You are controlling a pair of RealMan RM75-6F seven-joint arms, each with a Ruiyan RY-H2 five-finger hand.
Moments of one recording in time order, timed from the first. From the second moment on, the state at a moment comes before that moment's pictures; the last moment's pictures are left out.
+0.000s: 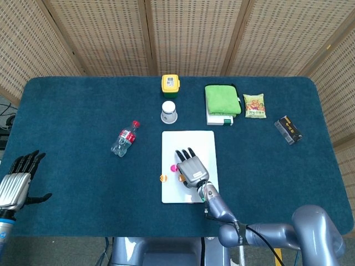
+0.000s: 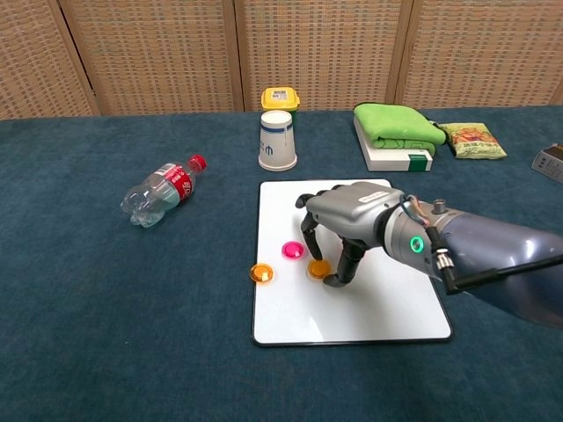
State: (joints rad) left arm -0.17 -1.08 -0.03 -1.72 1.36 1.30 0.10; right arm 0.94 -1.77 0.16 -1.50 -0.70 0.98 -0.82
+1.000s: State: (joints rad) left arm -0.17 -1.08 -0.03 -1.71 1.36 1.30 0.09; right arm 0.89 -1.60 0.16 -1.67 -0.82 1.06 -0.73
